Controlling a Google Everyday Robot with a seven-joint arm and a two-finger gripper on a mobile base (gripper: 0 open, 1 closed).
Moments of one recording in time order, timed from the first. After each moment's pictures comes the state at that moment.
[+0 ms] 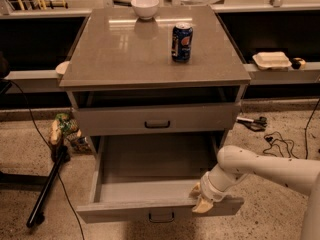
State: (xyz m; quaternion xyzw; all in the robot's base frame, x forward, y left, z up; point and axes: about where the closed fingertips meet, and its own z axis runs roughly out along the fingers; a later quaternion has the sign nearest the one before) arm 0.438 -0.138 0.415 -0.69 0.68 0.23 0.10
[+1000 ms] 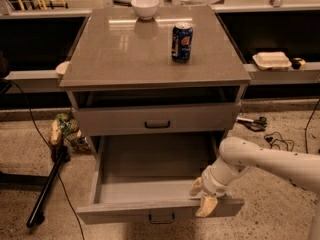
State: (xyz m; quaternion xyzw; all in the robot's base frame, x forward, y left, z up) arm 0.440 -0.140 0.447 -0.70 0.66 0.24 0.10
